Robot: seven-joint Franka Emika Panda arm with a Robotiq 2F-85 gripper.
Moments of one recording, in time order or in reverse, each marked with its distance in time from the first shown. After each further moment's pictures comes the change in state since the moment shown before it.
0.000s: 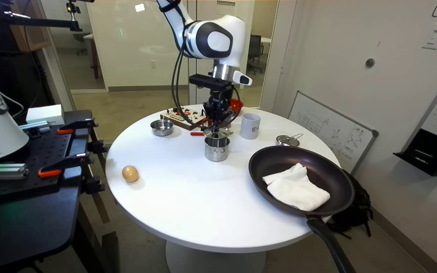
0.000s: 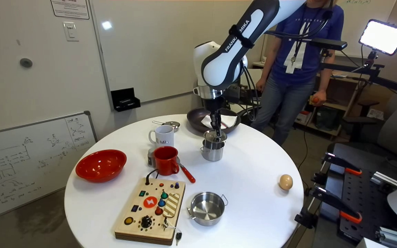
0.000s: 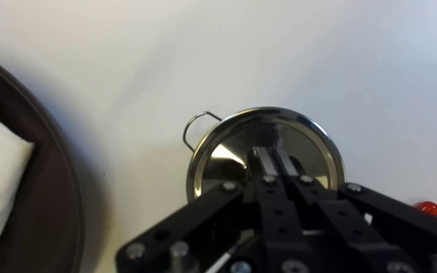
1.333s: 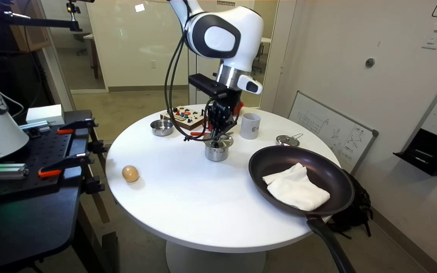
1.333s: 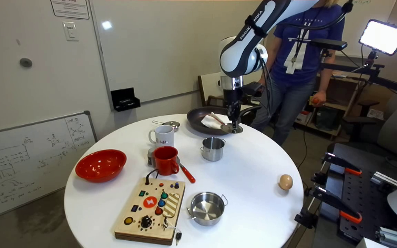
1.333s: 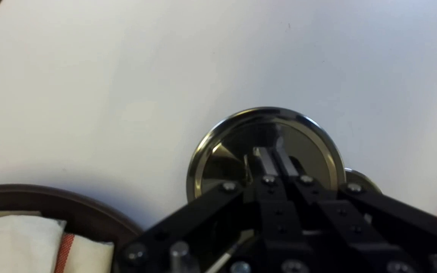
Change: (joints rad) arm -0.157 -0.075 -0.010 -0.079 0.142 -0.007 0.013
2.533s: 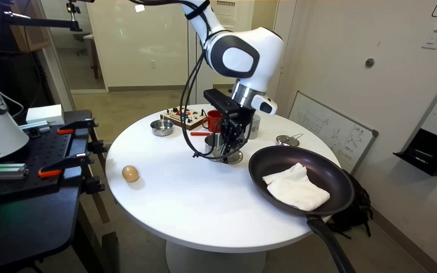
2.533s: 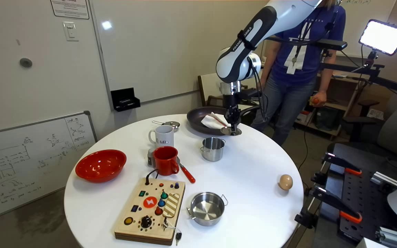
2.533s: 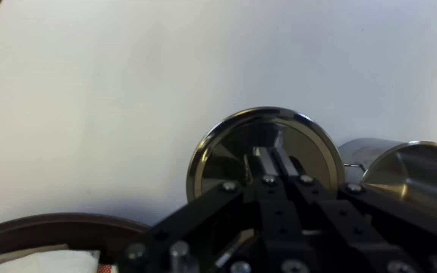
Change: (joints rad) arm -0.051 0.168 -0.012 0.204 0.051 -0.083 0.036
